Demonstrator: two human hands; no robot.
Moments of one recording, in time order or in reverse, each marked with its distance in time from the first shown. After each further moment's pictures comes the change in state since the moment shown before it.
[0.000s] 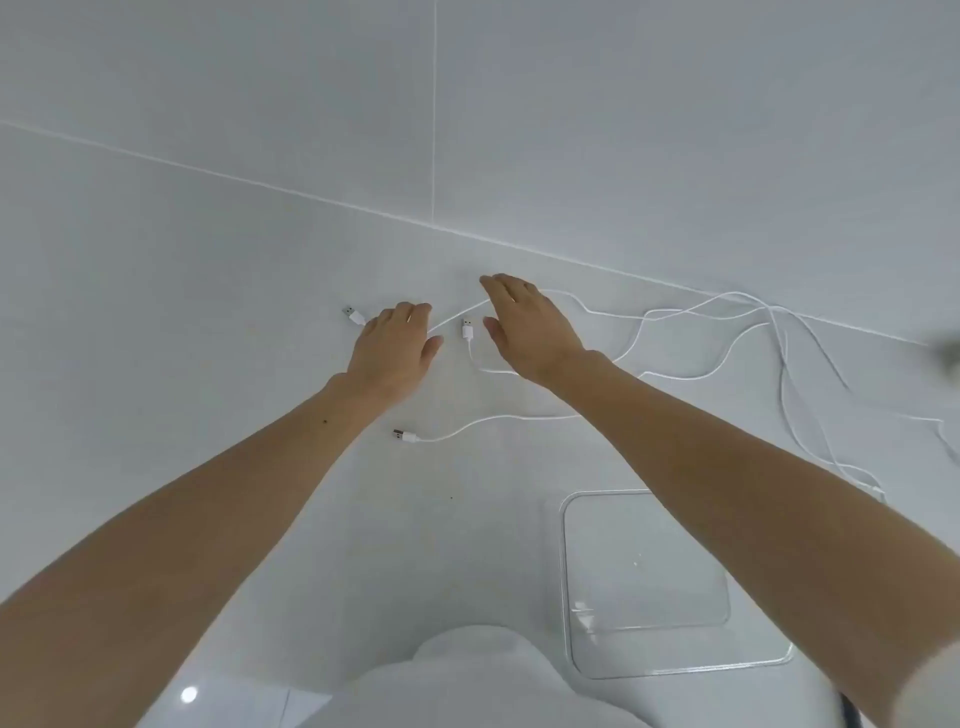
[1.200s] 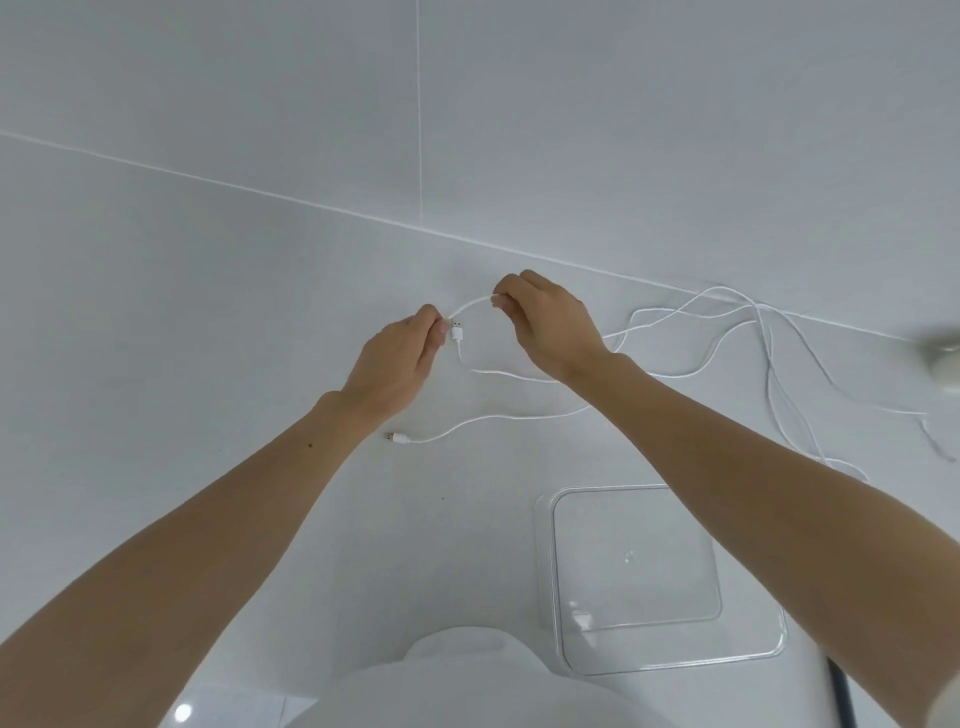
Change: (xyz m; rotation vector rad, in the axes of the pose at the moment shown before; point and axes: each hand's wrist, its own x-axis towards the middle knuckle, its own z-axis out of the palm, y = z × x) left_hand -0.016 0.014 -0.010 -0.359 0.167 0.158; right_hand -0.018 0.011 -0.024 0.171 0.229 -0.032
